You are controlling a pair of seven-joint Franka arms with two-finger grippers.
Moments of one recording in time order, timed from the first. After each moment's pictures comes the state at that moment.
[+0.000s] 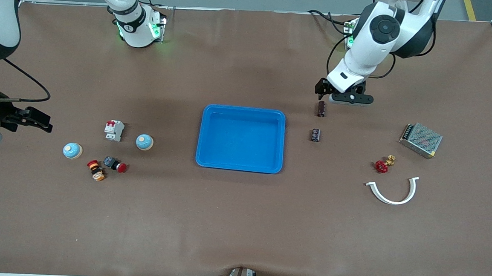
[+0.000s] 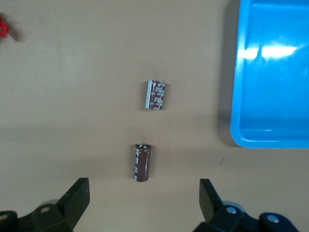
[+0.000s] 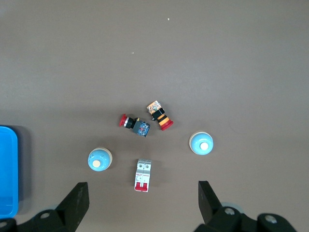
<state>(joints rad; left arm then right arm) -0.11 -0.20 -0.44 -2.51 -0.18 2.35 -0.38 -0.02 0.19 -0.04 -1.55 0.01 1.76 -0.10</state>
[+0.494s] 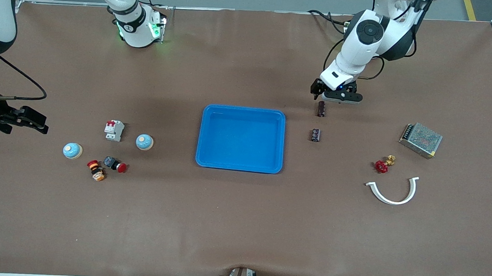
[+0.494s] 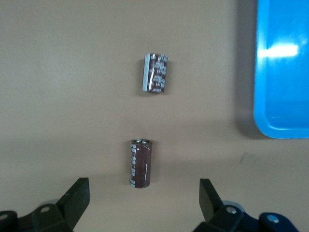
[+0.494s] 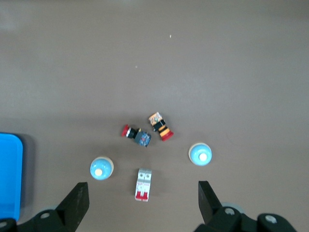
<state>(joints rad) -0.11 -0.14 -0.51 -2.68 -0.18 2.61 -0.39 -0.02 0.19 -0.04 -1.52 0.02 1.79 -0.10</state>
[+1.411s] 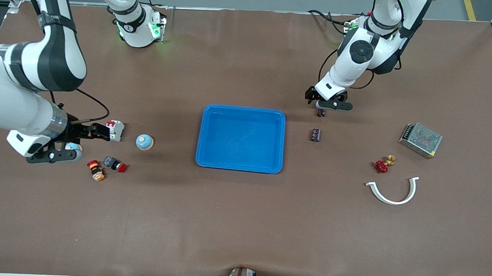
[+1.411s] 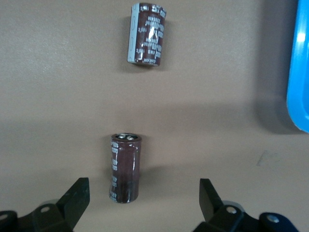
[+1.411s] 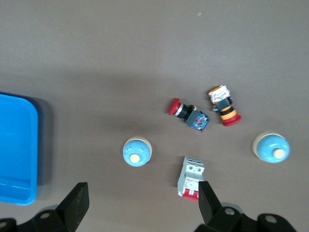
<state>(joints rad) -0.11 0.07 -0.51 -2.70 -0.18 2.80 -0.39 0.12 0.29 -0.03 -1.69 0.08 1.88 -0.07</state>
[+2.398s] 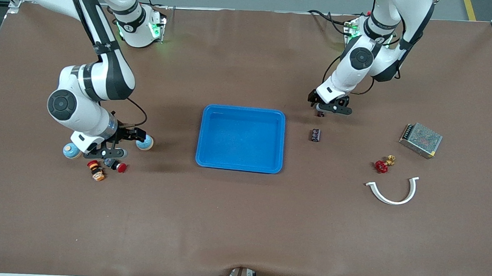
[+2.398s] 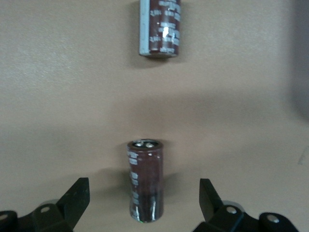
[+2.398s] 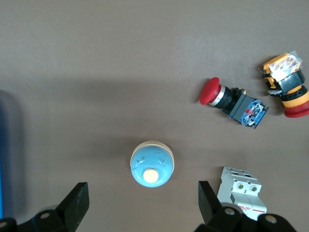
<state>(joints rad) -0.03 0.16 -0.51 -2.72 -0.01 2.87 -0.39 0.21 0.30 -0.03 -2.03 0.08 2.24 0.04</state>
